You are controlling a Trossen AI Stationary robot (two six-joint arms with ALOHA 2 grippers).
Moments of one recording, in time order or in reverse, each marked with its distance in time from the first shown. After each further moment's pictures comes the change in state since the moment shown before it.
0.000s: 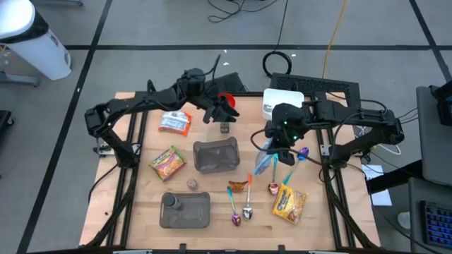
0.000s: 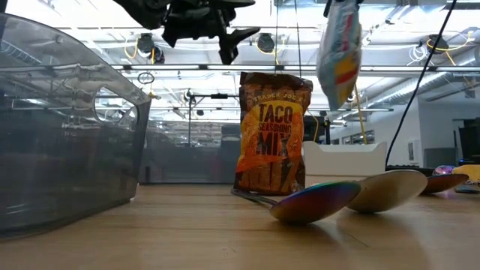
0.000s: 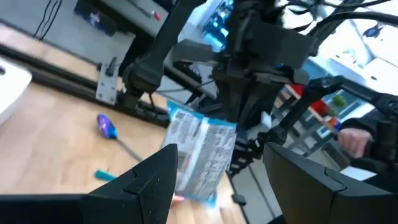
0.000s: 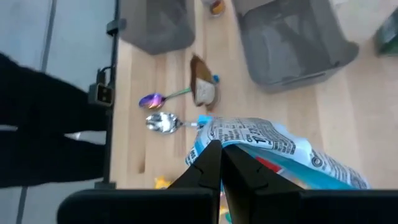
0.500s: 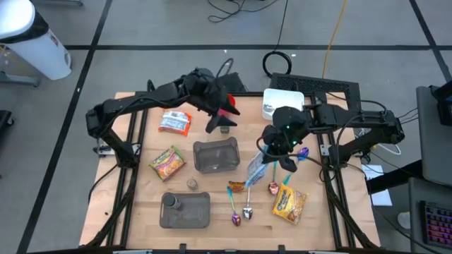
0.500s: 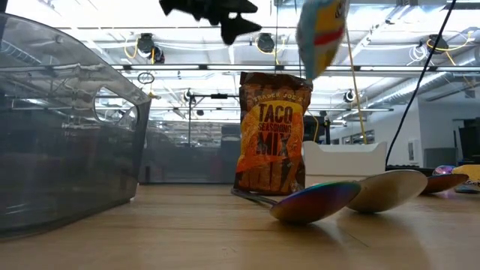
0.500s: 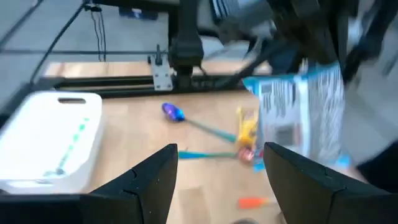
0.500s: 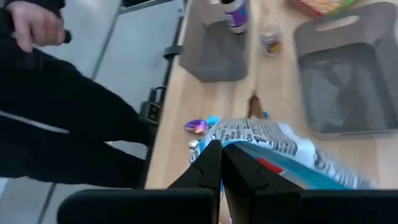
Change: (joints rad) left arm -0.112 0.001 0.260 -0.553 -0.321 0.679; right arm 0.060 0.000 0.000 0.175 -0.129 0.014
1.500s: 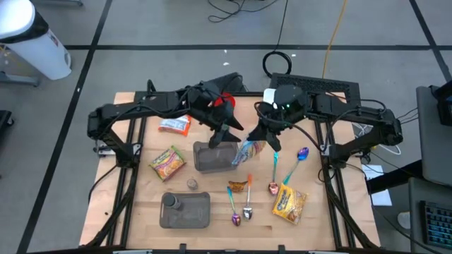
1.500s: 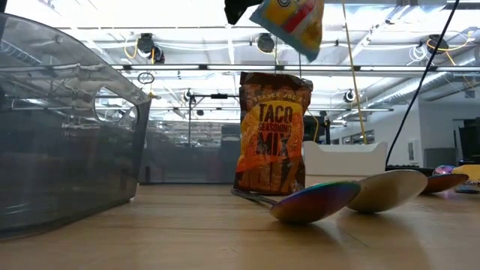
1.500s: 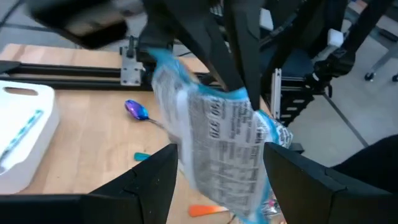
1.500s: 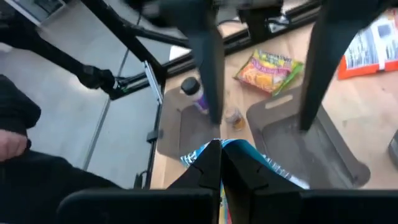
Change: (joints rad) left arm -0.165 0.014 0.091 -0.058 -0.109 -0.233; right arm -0.180 0.011 -0.001 0.270 0.023 0.146
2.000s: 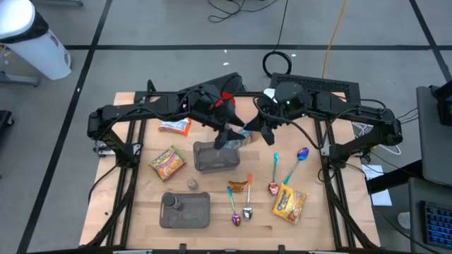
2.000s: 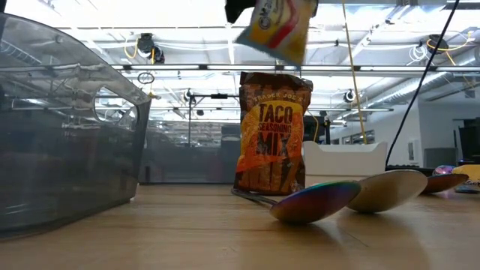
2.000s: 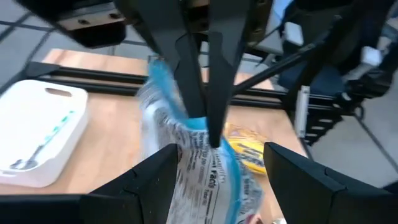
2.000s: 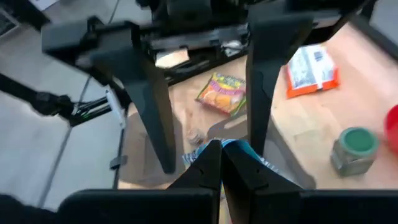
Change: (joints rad) left arm -0.031 0.000 -0.001 0.053 -0.162 -0.067; right arm -0.019 0.001 0.000 0.037 0.161 0.001
